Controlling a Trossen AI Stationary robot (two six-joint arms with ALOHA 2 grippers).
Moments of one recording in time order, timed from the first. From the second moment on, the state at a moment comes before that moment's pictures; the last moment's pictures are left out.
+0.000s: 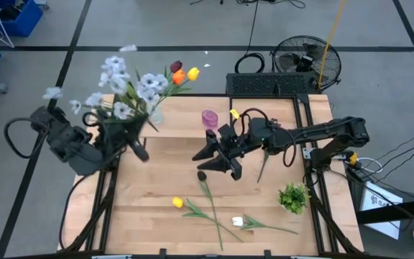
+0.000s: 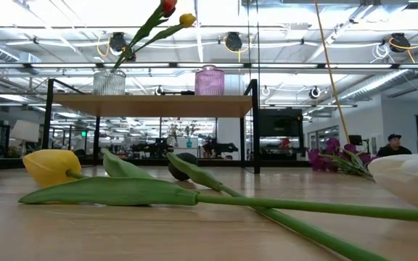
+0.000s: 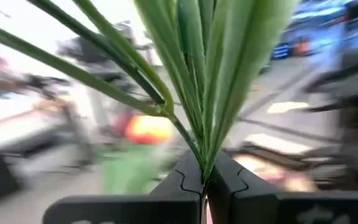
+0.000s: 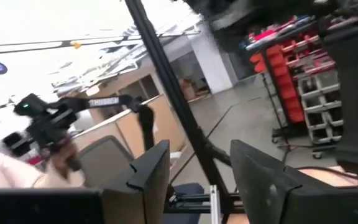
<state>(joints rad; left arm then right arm) -0.63 1.22 1.60 -0.74 -1.42 -0.27 0.07 1.56 1.25 0.53 -0.37 0.52</state>
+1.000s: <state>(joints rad) -0.33 1.03 1.15 -1.49 -1.57 -1.50 0.09 1.56 1.25 0.53 -0.37 0.51</state>
